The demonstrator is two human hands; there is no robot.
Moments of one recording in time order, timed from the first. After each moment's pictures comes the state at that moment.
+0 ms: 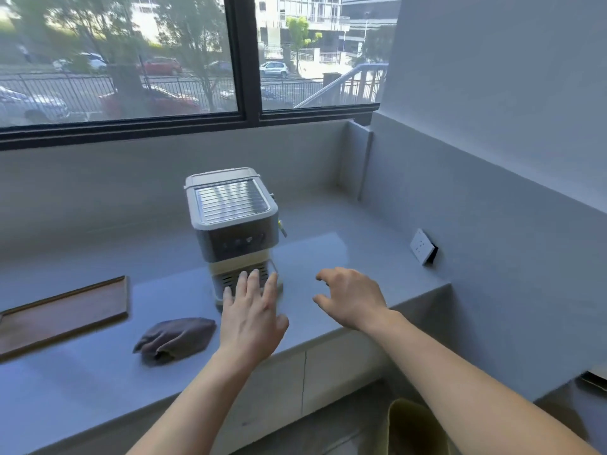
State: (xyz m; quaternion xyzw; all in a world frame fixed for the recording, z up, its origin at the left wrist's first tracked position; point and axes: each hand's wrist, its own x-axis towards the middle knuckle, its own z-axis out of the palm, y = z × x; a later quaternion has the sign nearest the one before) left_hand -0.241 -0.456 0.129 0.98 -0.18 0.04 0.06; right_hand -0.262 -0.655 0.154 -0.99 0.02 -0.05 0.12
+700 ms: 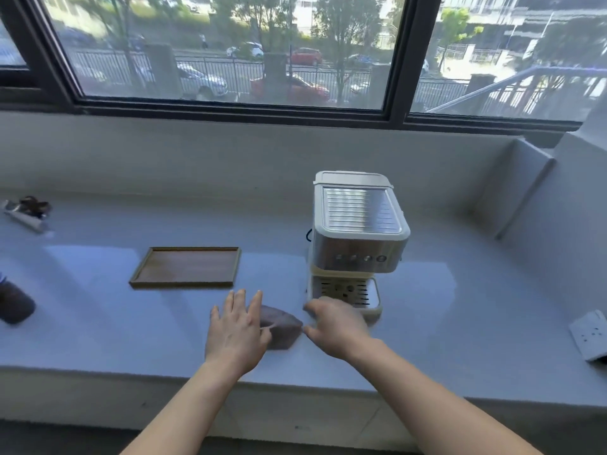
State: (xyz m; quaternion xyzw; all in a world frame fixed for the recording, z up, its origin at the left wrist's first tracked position) left_hand -0.209 -0.288 0.073 1.00 0.06 -0.02 0.04; right_hand -0.158 -0.487 0.090 -0.96 -0.21 0.05 0.16
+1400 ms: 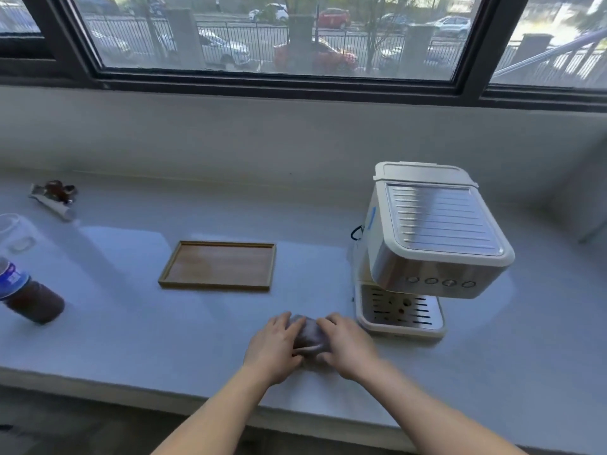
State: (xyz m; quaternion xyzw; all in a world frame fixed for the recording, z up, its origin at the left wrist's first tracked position) left_hand -0.146 -0.229 -0.008 0.98 -0.01 -0.15 0.11; right_hand -0.104 -0.408 0.005 -0.95 -0.24 0.14 0.10
